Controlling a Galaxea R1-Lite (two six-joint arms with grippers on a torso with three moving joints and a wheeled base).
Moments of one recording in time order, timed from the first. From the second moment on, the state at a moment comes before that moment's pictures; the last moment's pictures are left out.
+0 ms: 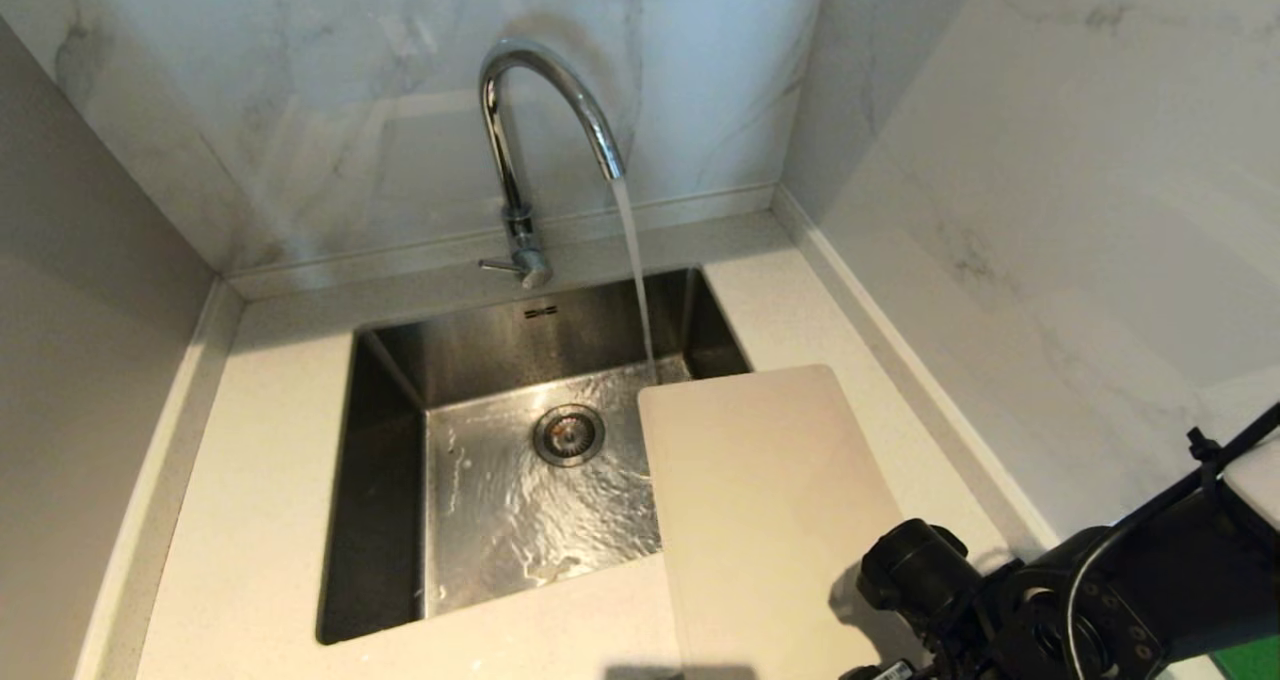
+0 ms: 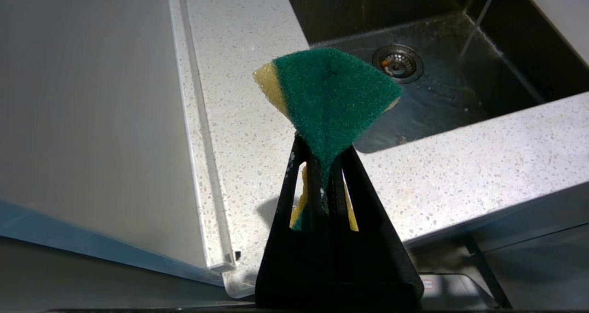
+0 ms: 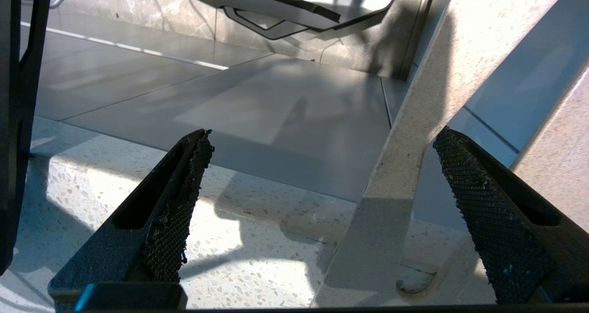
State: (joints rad) left arm 0.00 0.00 0.00 0.00 0.00 -0.01; right arm 0.43 1.80 -0.63 0.28 0.15 -1.58
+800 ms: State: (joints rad) left arm 0.00 0.00 0.00 0.00 0.00 -0.01; right arm 0.47 1.81 -0.51 0.00 0.04 -1.57
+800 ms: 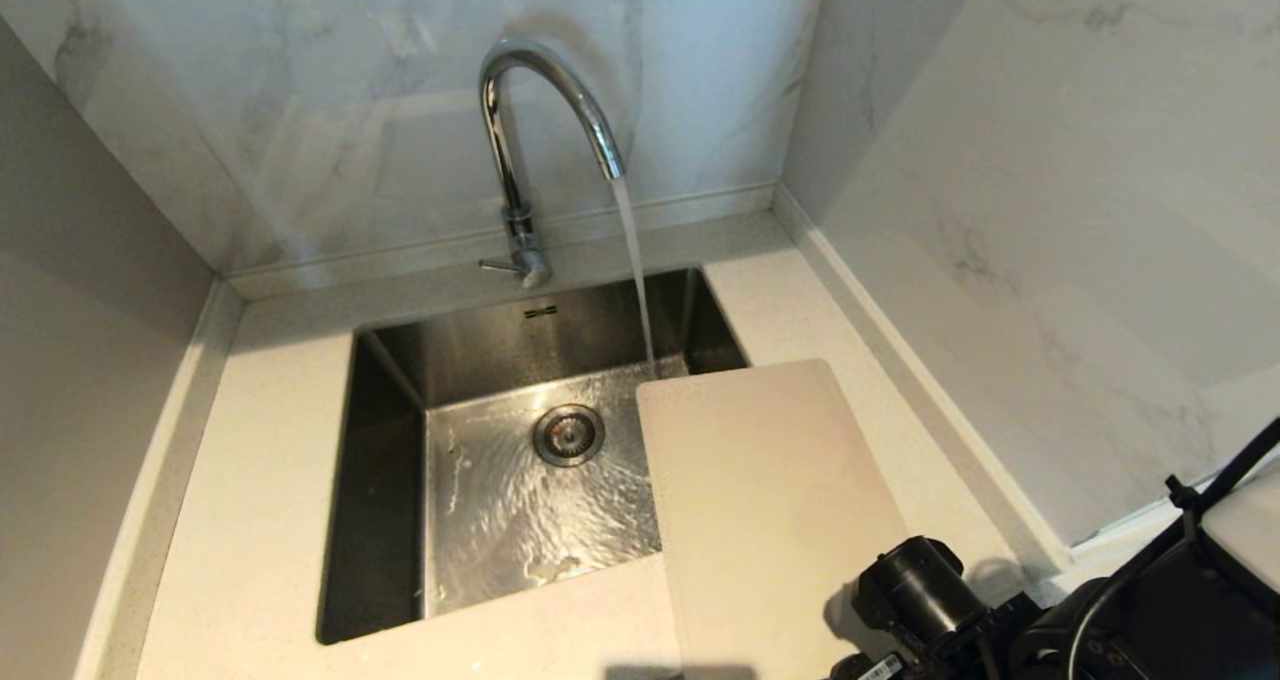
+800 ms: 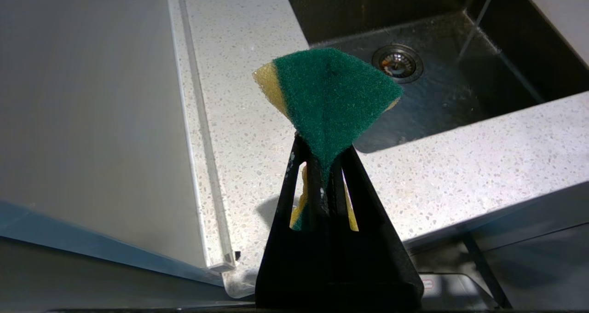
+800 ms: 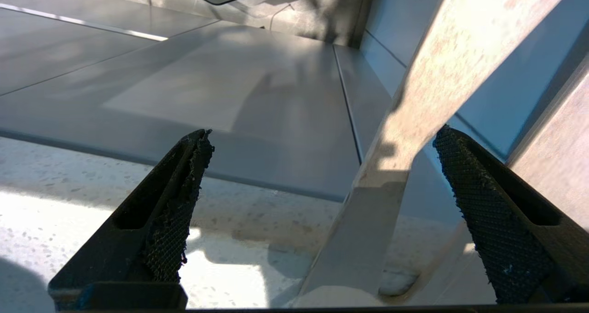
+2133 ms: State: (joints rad) left arm 0.00 0.00 0.00 0.00 0.00 -0.01; right arm 0.69 1.85 -0.58 0.12 -0.09 -1.30
